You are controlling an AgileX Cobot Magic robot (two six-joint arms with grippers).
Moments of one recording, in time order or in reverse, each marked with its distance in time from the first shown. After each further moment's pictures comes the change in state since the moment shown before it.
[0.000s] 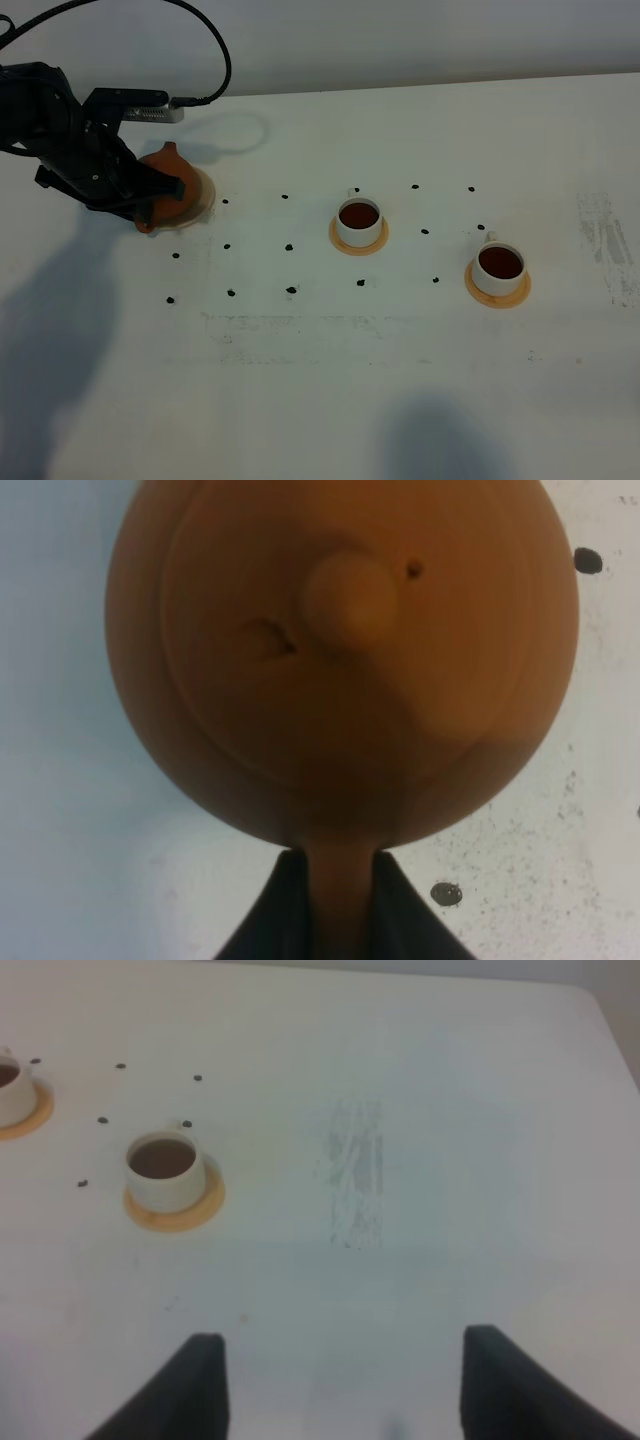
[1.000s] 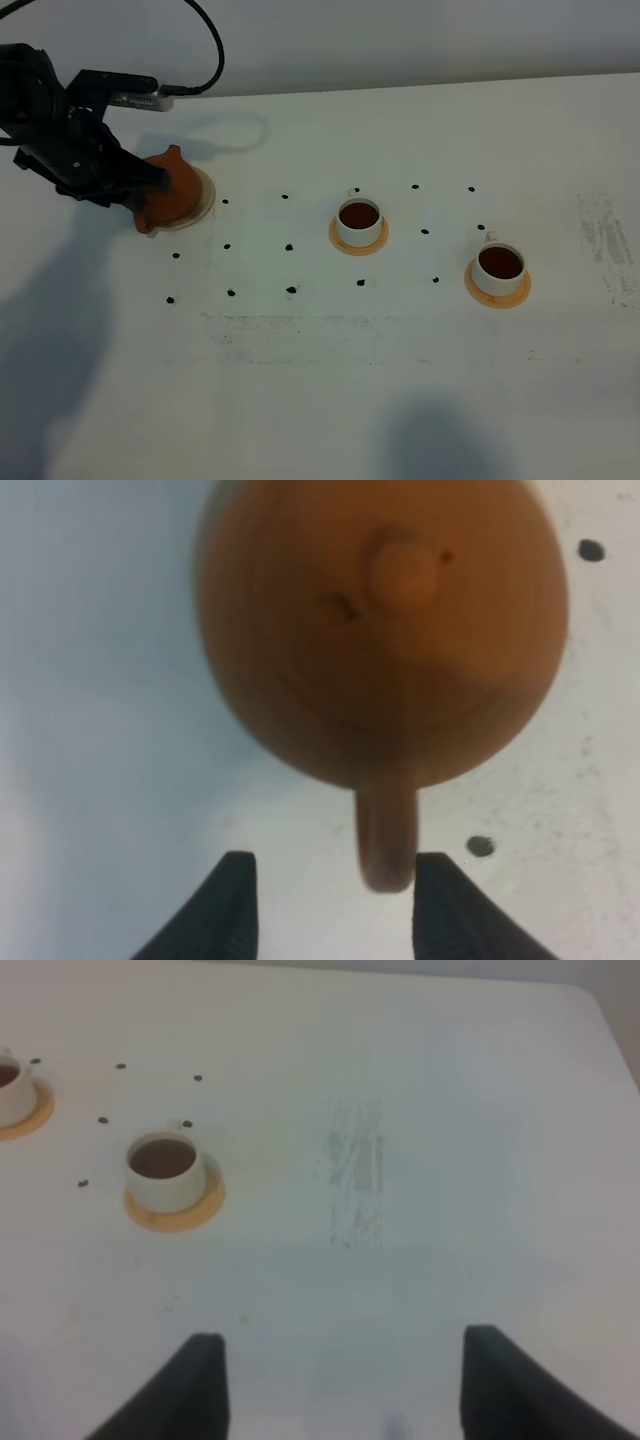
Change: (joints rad) left arm 0.000 -0.074 0.000 0.083 0.044 0.000; right arm 0.000 0.000 0.000 0.000 0.000 0.000
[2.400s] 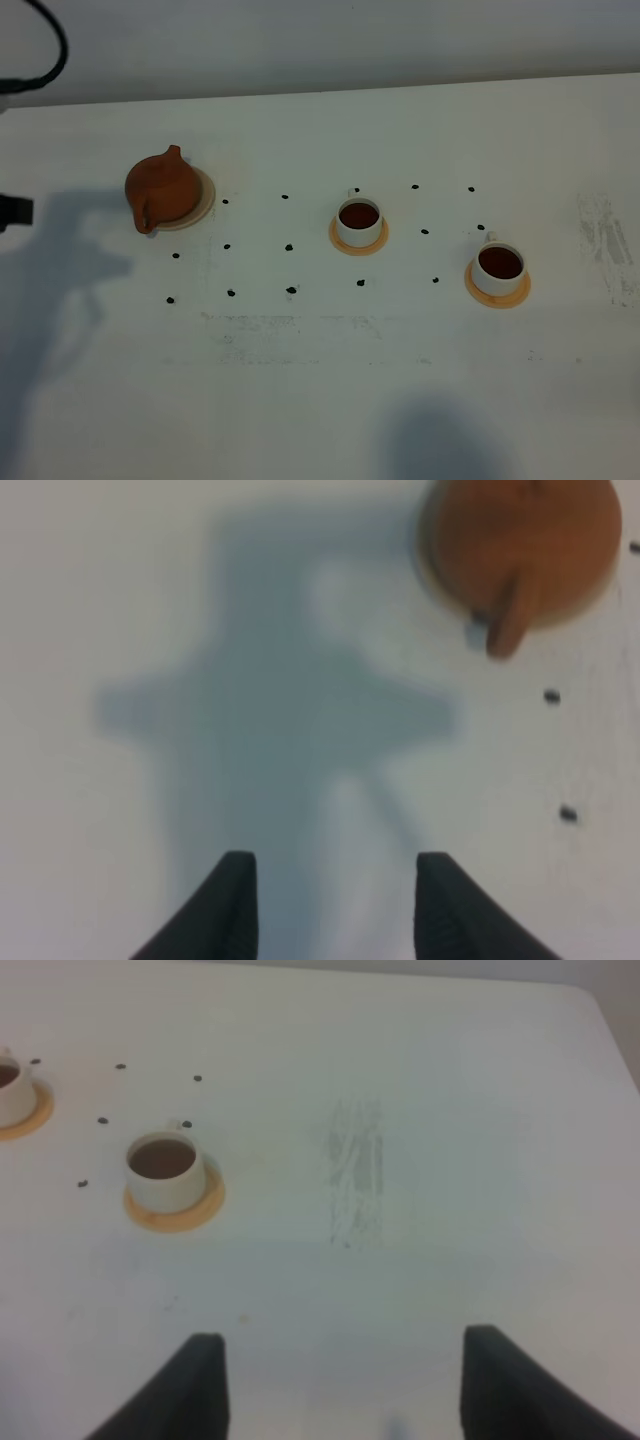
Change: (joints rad) left arm 0.150 -0.732 0.541 0.048 -0.102 -0.094; right arm 0.000 0.000 0.000 0.000 0.000 0.000
